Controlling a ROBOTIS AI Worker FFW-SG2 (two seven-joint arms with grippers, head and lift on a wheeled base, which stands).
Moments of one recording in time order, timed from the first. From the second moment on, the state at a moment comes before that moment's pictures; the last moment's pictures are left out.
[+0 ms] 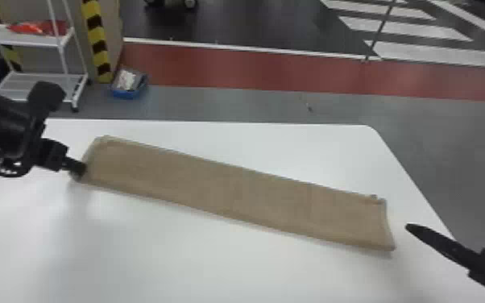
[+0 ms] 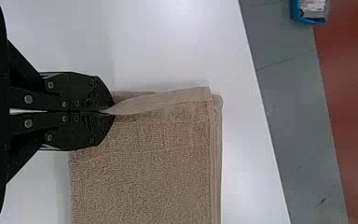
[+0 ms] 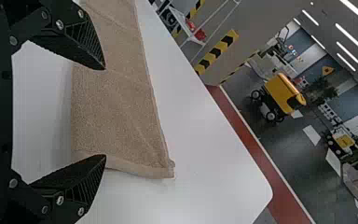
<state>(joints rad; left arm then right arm) -0.73 0.23 -0.19 -0.97 -0.25 1.11 -0.67 0.22 -0.18 -0.87 -2.01 -0.38 1.22 0.87</state>
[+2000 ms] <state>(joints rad) -0.19 0.30 0.12 -1.97 -0.10 1.57 -0.59 -0.01 -0.29 -0.61 -1.89 -0.25 1.25 0.78</state>
